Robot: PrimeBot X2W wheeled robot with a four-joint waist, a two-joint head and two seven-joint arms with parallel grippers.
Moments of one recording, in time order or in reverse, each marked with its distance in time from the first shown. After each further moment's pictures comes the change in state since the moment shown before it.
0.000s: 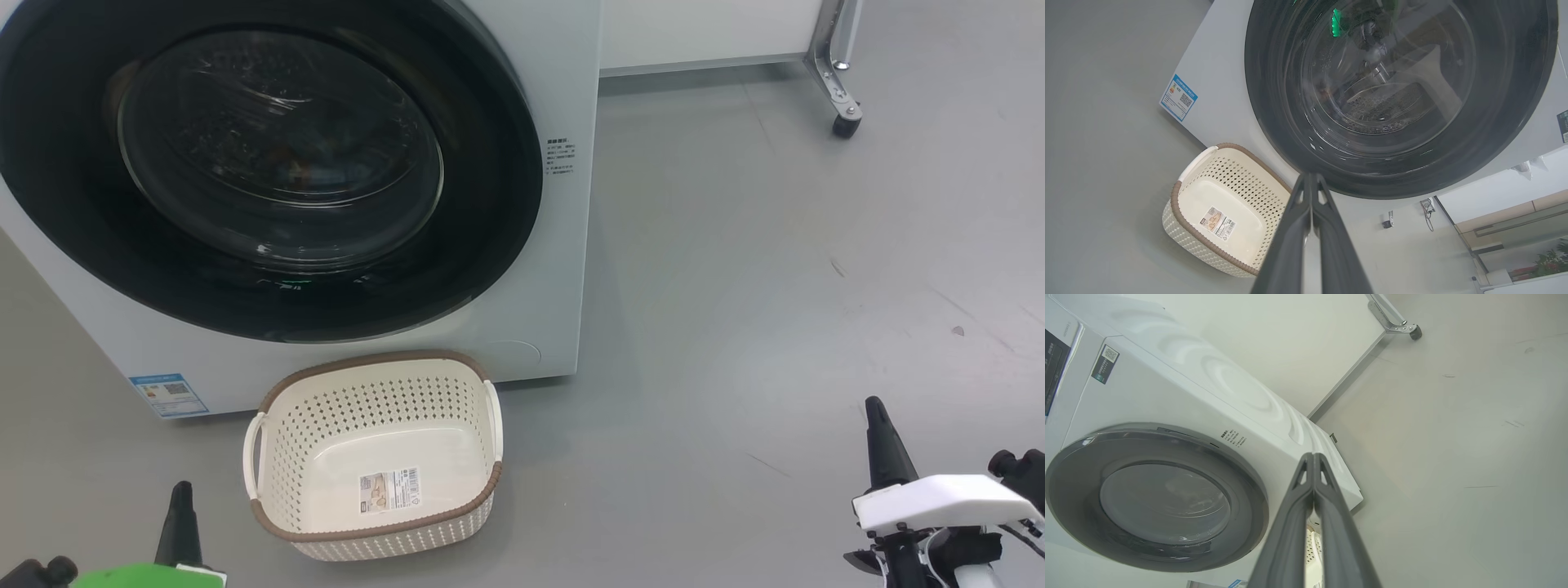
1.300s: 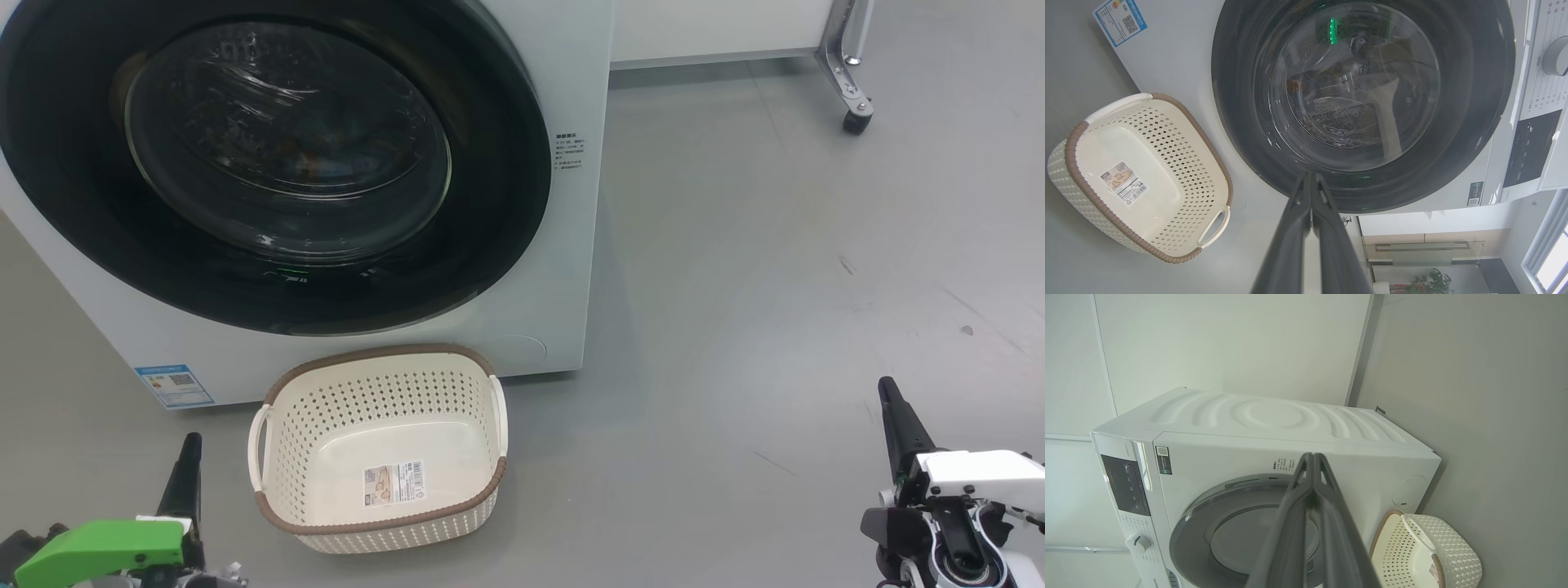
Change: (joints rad) left arm -0.096 -0.001 0.019 0.009 -0.407 0.000 0.131; right arm -0.070 -0.010 -0.062 0.049 0.544 0.000 0.120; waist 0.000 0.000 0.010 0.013
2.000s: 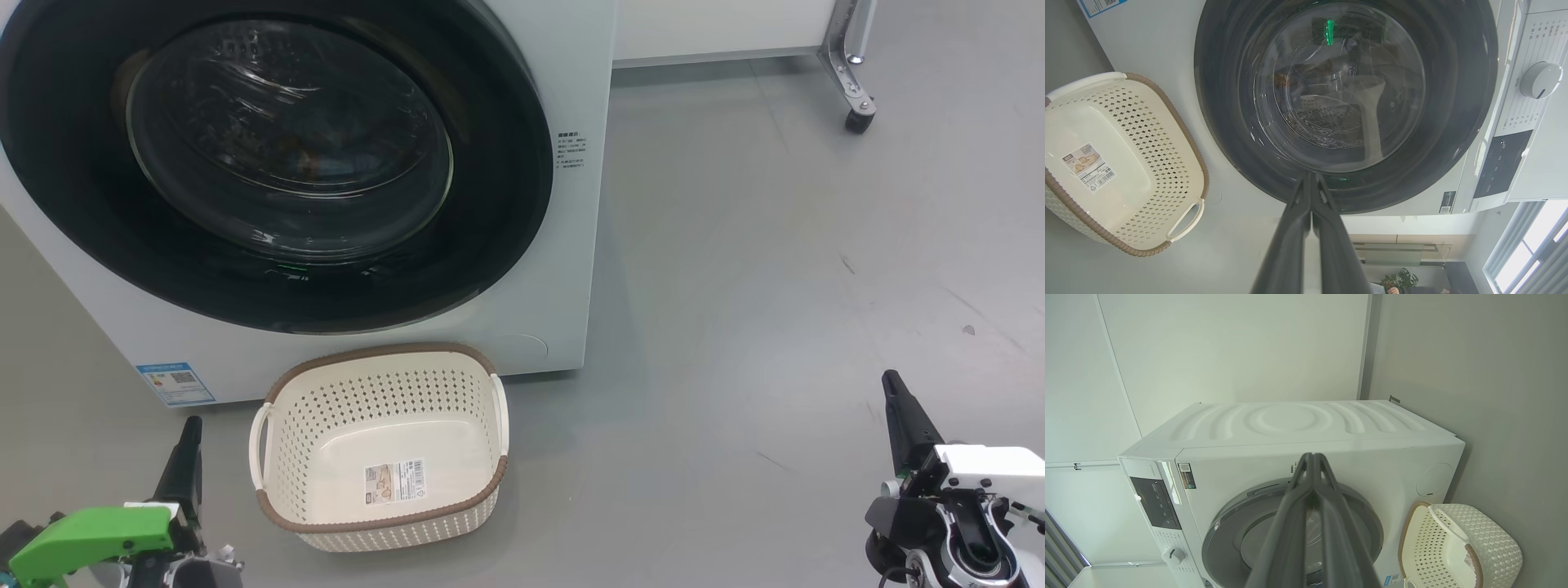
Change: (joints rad) left arm -0.032 0.000 0.010 0.002 -0.119 0.000 0.038; right arm -0.023 -0.005 -0.019 0.015 0.161 0.000 0.035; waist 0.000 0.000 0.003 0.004
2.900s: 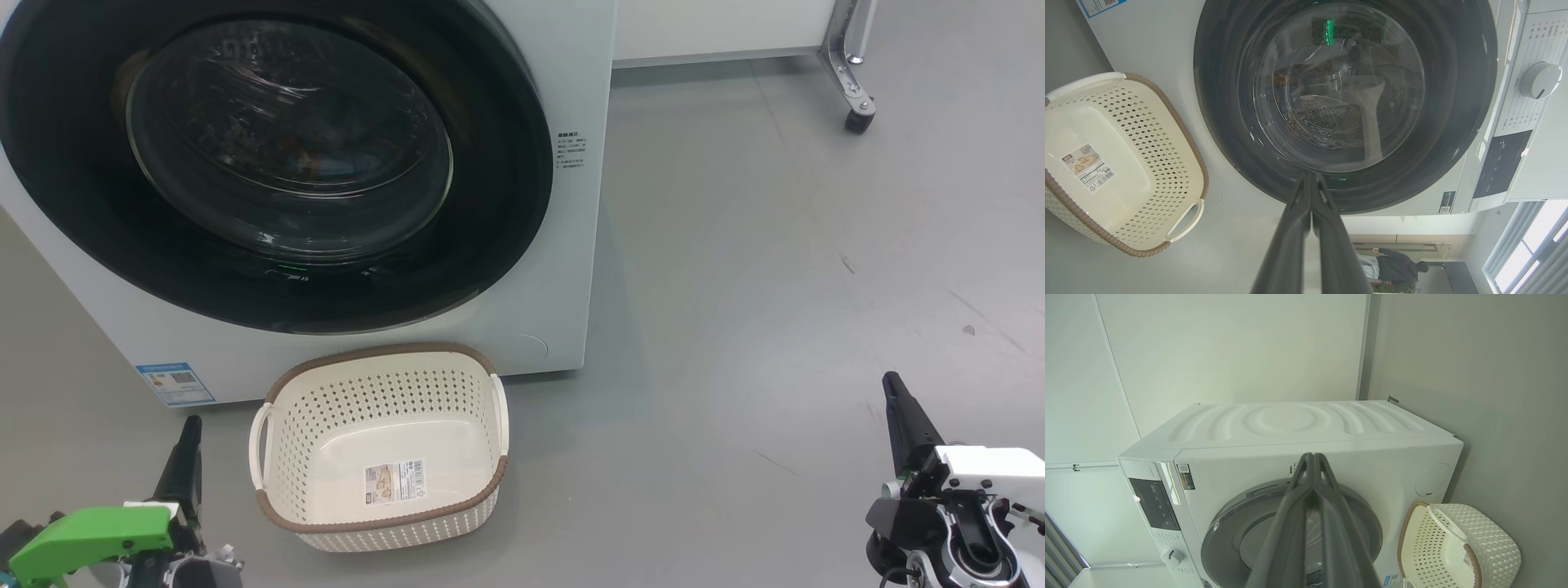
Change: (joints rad) left arm -0.001 0.000 0.001 0.000 0.000 0.000 0.000; right arm 0.000 0.000 -0.003 0.006 0.000 0.000 0.002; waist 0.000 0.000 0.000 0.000
